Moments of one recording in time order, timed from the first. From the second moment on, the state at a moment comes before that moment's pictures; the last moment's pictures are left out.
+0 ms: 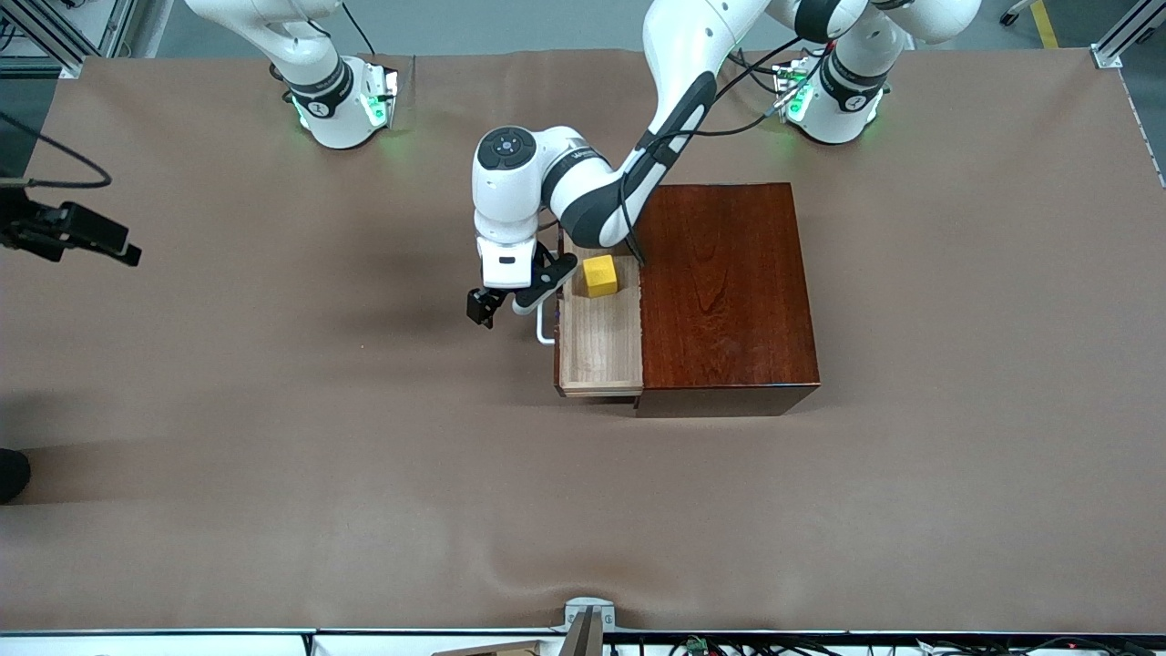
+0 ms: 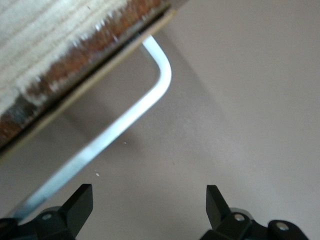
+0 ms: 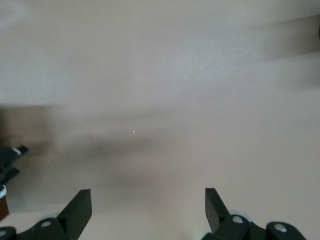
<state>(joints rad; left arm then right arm) -1.04 0.87 0.11 -1.20 0.00 2.29 -1.84 0.02 0.04 -0.07 -1.49 0.06 1.49 0.02</state>
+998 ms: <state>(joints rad) -1.00 0.86 0.15 -1.16 0.00 2.04 -1.89 -0.01 -0.02 -0.07 -1.55 0.01 1.51 -0.11</state>
